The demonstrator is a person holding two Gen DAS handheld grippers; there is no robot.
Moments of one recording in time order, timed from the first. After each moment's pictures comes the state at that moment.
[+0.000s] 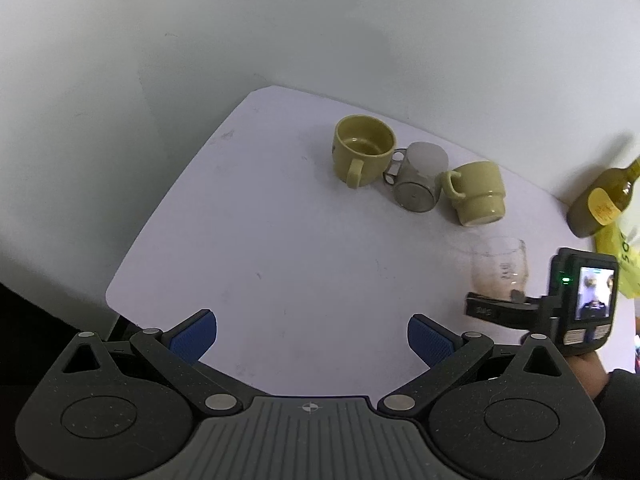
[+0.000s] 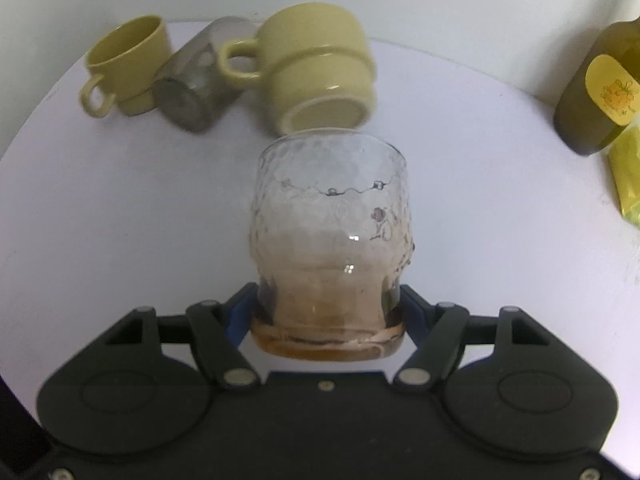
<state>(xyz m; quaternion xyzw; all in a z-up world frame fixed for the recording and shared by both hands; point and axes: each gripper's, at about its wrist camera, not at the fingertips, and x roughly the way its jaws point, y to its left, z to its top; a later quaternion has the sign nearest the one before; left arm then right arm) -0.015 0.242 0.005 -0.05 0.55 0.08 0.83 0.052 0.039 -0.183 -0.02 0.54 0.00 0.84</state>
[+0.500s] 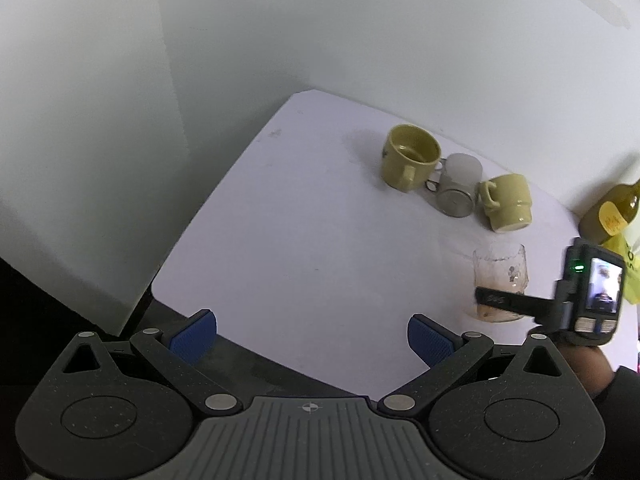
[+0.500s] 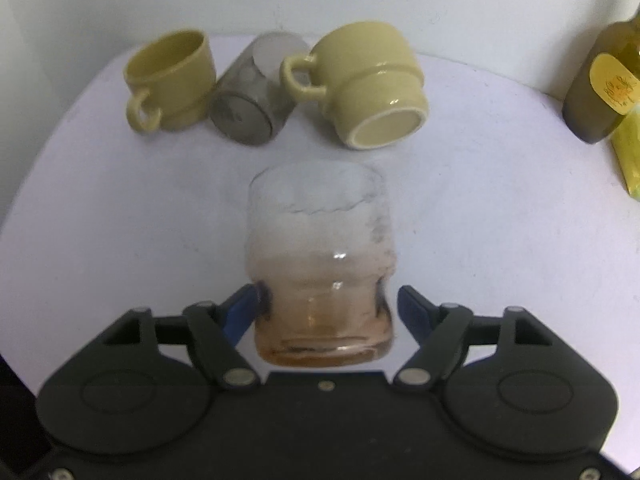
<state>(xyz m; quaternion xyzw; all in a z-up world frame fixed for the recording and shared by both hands) -0.052 0.318 0.013 -0.07 0.54 0.09 0.83 0.045 0.068 -0.150 0.02 0.53 -0.01 0.85</state>
